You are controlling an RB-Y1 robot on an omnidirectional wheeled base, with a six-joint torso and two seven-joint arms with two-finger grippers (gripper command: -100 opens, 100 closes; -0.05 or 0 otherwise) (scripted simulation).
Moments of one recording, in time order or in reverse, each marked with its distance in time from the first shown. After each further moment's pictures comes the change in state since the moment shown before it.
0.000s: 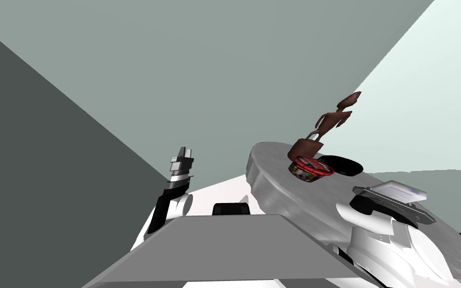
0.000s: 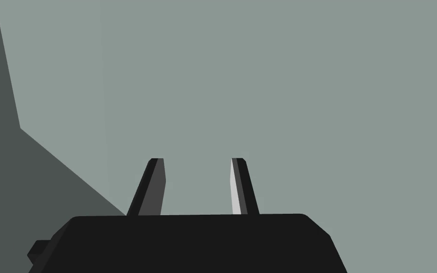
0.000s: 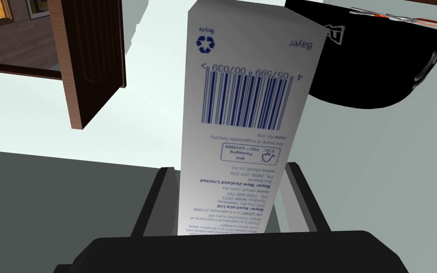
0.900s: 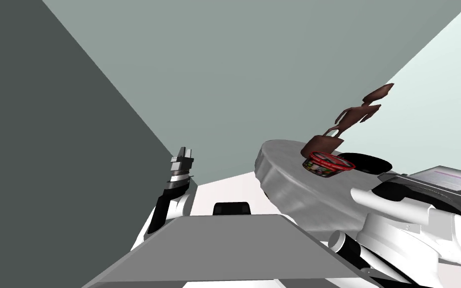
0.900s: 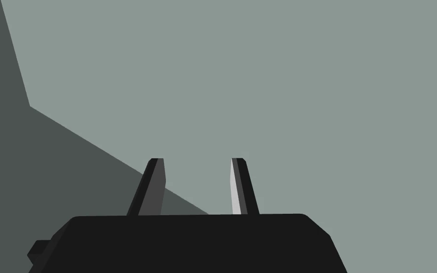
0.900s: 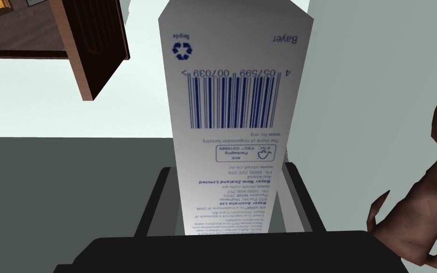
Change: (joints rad) left arm 0.000 0.000 0.000 0.000 0.000 0.000 0.000; right arm -0.084 -0.154 -0.022 -0.069 -0.112 0.131 0.043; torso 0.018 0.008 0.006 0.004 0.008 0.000
